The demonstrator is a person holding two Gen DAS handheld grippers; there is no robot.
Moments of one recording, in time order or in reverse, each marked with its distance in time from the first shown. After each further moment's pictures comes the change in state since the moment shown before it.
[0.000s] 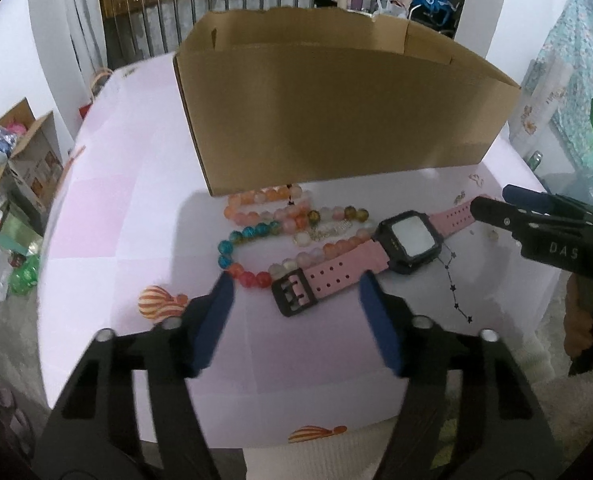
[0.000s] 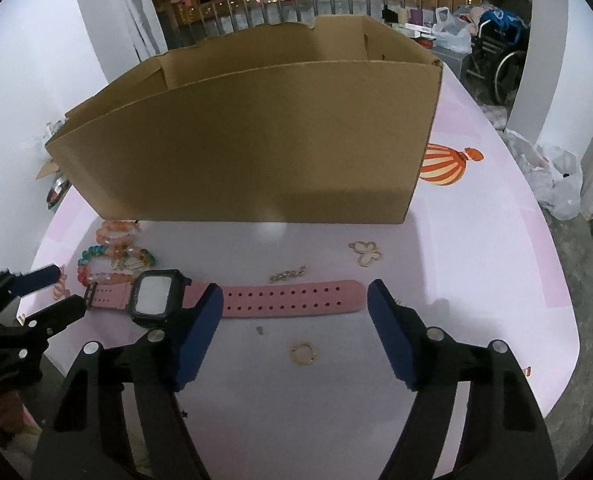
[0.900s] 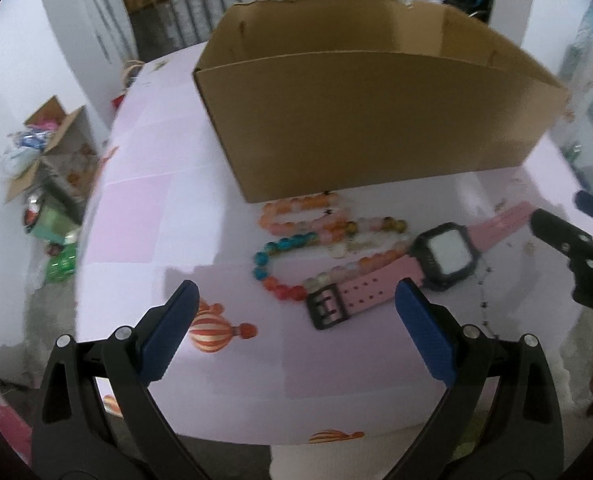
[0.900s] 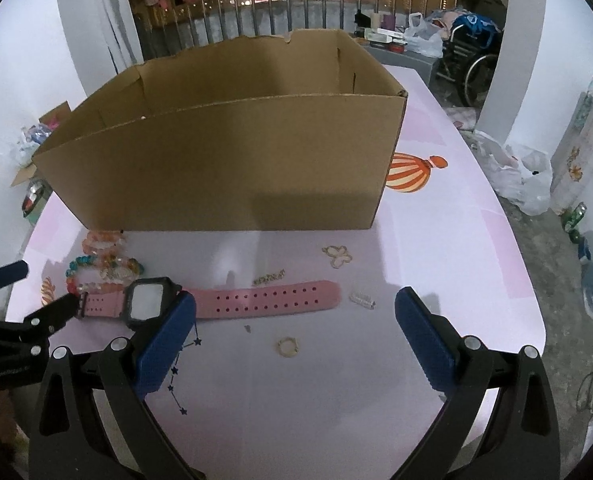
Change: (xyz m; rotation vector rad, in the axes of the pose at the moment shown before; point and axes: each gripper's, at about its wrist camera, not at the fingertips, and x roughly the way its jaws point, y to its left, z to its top) left arm 0.001 -0.002 0.017 -0.006 0.058 0.151; right arm -0.023 0.004 0.002 0.020 -0.022 -0.110
